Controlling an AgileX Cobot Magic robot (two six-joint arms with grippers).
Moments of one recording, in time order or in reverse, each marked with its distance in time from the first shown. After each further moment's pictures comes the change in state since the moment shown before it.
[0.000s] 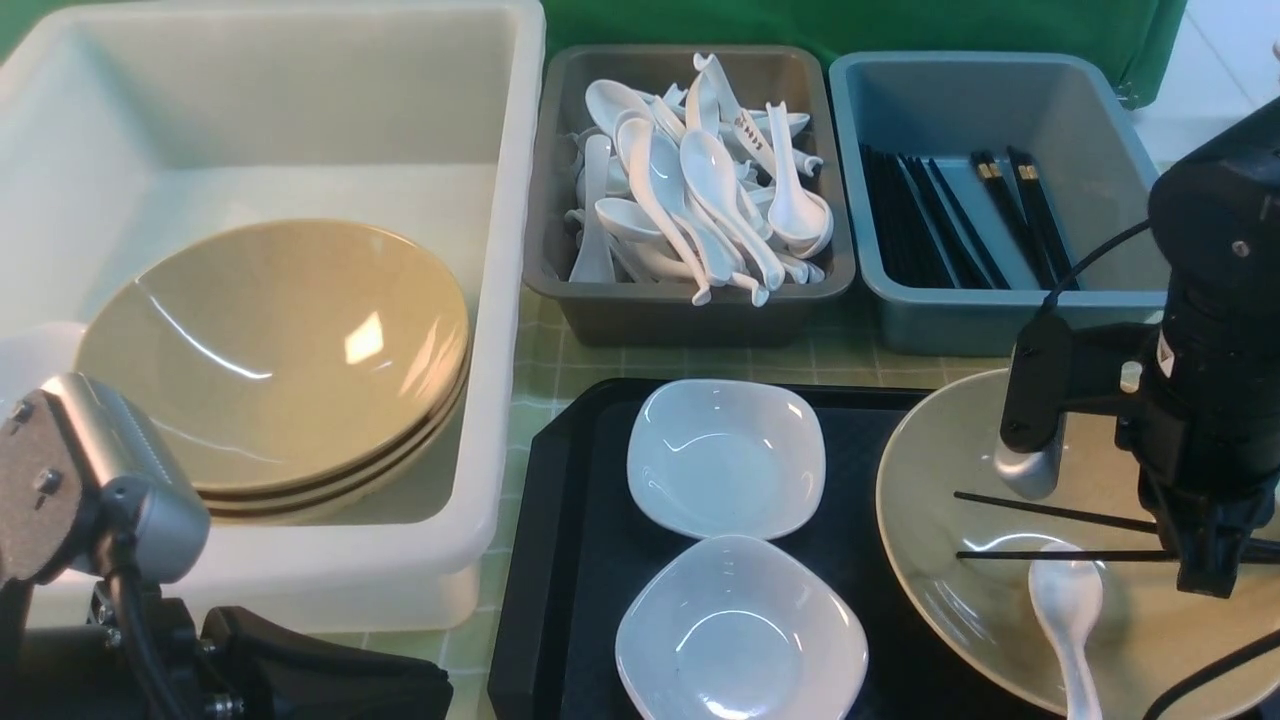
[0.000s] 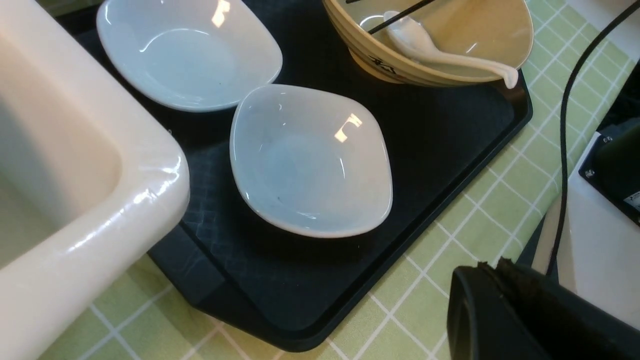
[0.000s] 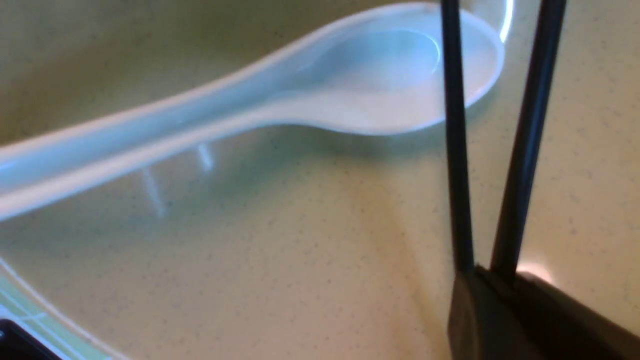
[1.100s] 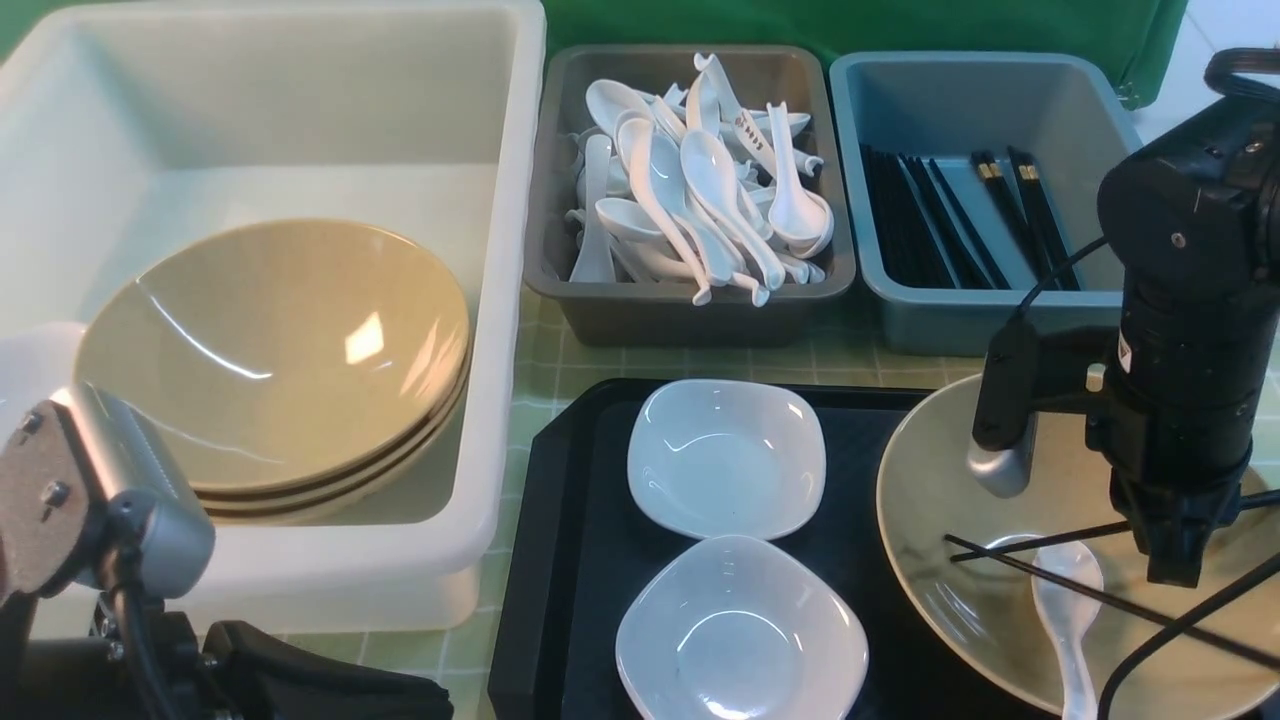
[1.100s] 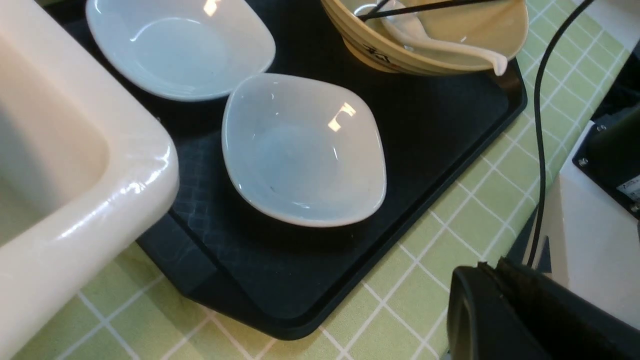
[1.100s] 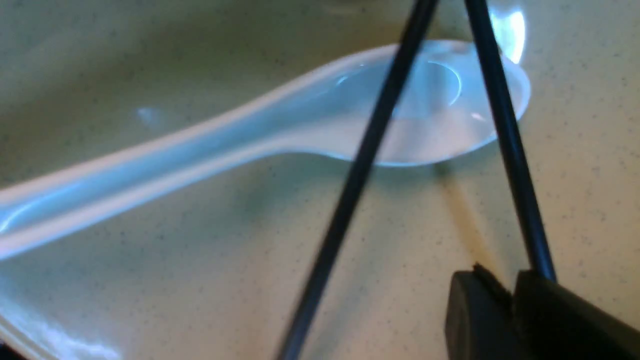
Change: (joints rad) right arm -0.001 0.090 -0.050 0.015 0.021 -0.005; left arm 0.000 0.000 0.000 0.000 0.028 0.001
